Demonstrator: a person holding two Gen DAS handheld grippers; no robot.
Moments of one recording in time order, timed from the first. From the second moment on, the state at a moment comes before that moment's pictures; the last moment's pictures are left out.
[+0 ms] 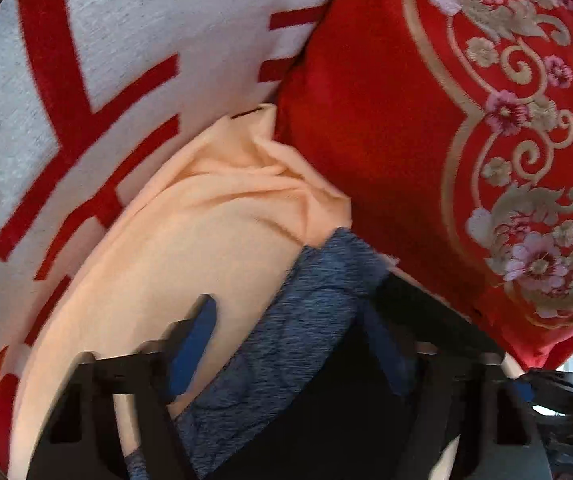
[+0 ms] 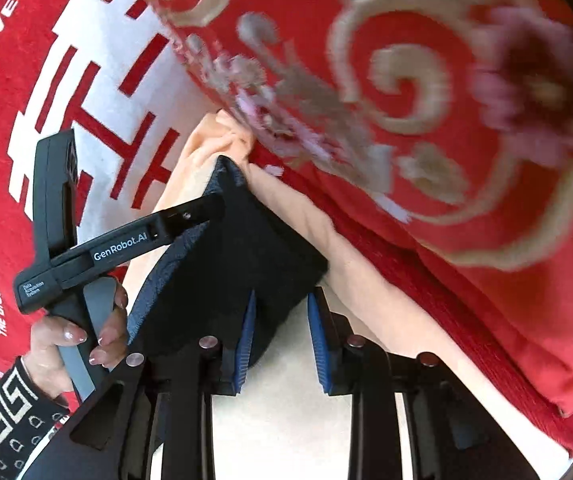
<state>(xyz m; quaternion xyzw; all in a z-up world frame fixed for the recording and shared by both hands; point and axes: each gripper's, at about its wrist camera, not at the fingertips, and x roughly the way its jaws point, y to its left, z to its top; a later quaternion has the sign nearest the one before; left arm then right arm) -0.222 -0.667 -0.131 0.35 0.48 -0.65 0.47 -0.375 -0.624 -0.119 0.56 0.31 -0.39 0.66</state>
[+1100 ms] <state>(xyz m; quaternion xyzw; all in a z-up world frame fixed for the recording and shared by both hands) -0.205 -0.602 -0.071 0.35 0.46 -0.58 0.58 -0.356 -0.631 -0.073 0.49 0.32 -0.37 0.72</state>
